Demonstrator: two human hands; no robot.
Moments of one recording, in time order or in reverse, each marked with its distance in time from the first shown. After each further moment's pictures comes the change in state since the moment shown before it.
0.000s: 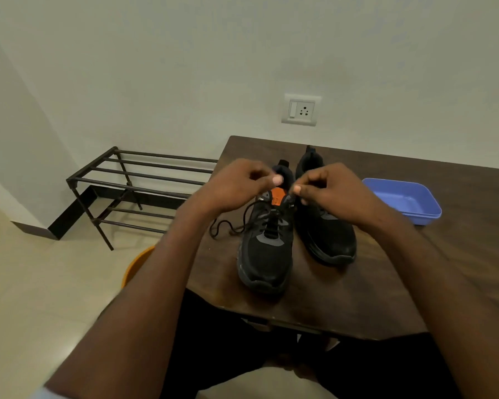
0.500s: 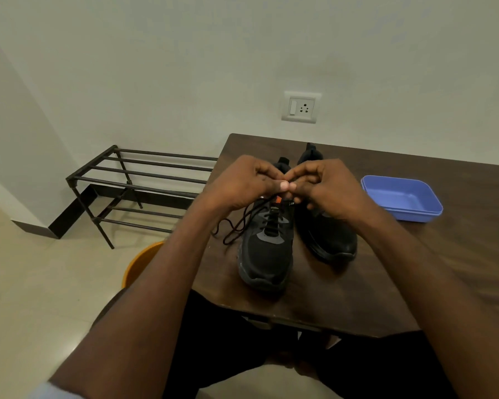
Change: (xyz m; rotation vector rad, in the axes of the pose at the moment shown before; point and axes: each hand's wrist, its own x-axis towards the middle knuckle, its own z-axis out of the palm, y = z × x) left_hand 0.001 0.006 0.010 -0.241 -0.004 -0.019; right_hand 0.003 -0.002 0.013 0.239 0.077 0.053
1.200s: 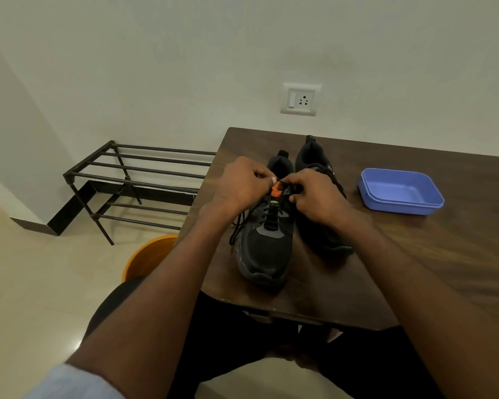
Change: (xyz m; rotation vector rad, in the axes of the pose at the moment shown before) left_hand 0.024 -0.036 0.022 0.285 0.258 -0.013; right_hand 0.021 0.032 0.029 -0.536 -0.058 -0.043
